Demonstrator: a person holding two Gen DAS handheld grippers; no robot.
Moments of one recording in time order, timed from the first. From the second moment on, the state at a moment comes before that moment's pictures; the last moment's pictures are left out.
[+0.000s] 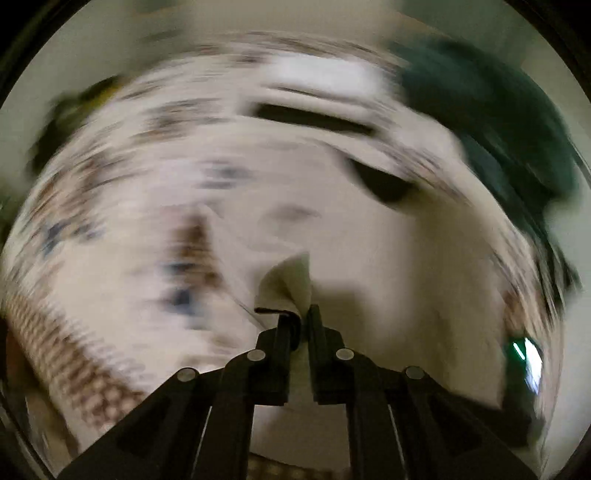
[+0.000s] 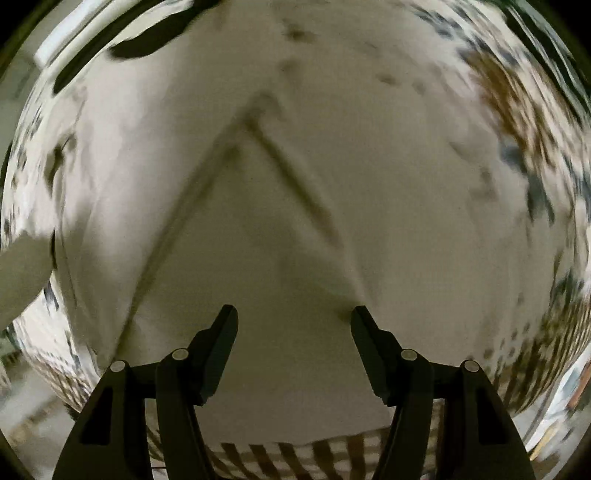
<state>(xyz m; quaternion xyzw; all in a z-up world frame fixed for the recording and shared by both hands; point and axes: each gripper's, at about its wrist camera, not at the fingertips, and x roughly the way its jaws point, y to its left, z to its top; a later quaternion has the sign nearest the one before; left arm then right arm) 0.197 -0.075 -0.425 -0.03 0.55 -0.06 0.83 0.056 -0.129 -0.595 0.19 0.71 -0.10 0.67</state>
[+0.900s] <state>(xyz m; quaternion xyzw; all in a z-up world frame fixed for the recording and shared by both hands) 0.172 -0.019 -0.533 0.00 0.69 0.02 0.72 -0.050 -0.303 -0.580 0.34 0.67 -0.04 0.65</state>
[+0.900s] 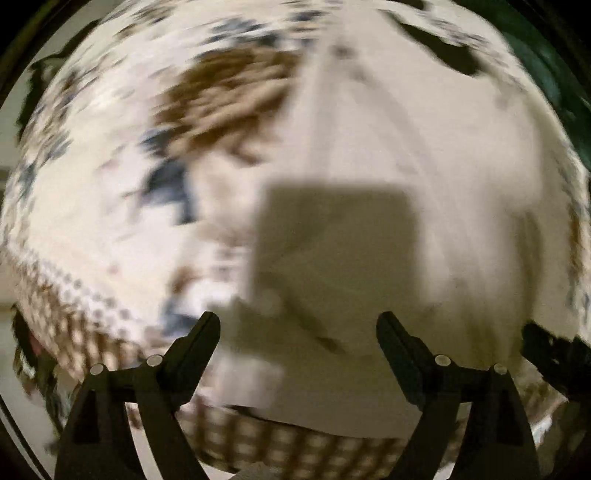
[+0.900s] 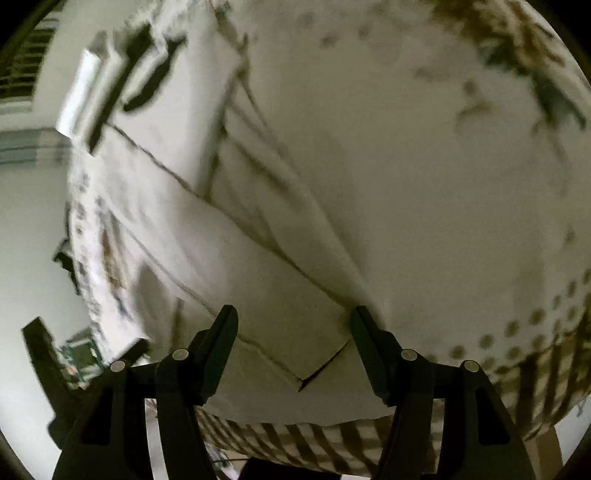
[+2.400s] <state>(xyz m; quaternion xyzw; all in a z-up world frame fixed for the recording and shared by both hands) 0.142 0.114 -0.507 -0.30 0.67 -0.07 0.67 0.033 -0.358 -0.516 0.37 0.62 -0.06 0.69</state>
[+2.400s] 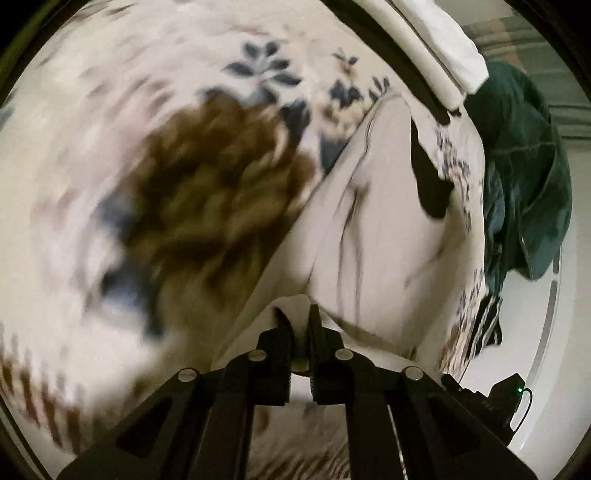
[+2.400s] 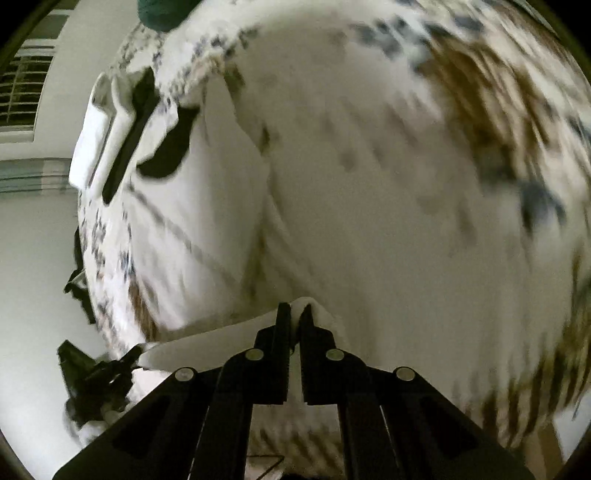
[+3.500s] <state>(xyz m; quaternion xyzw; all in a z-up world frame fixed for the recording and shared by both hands) 0.231 0.078 -0.554 -0.19 0.69 -0.09 0.70 0.119 -0.357 -0.570 0.32 0.63 -0.11 0.70</state>
